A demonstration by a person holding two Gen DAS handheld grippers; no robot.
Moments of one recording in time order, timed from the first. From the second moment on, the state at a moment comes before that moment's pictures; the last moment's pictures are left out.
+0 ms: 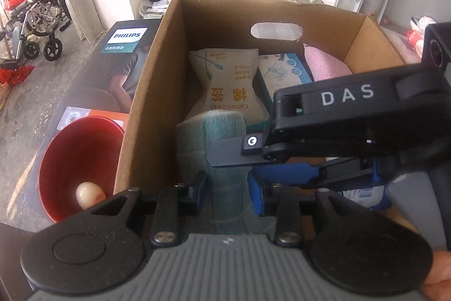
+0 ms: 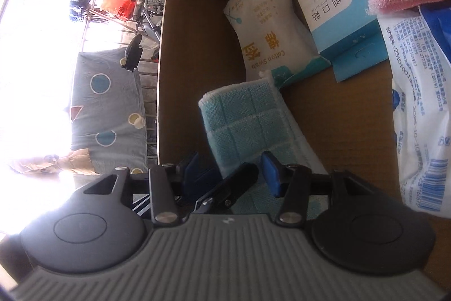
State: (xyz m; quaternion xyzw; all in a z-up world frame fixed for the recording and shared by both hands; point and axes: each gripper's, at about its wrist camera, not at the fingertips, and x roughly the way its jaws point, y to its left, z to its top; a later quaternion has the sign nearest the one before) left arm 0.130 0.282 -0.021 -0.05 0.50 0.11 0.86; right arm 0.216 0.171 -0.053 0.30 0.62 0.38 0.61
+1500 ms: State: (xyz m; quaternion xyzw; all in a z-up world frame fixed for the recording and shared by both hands) left arm 0.192 -0.150 -0.019 0.04 0.44 -0.24 0.86; right arm 0.183 -0.376 -0.025 0.34 0.42 0.10 0.84
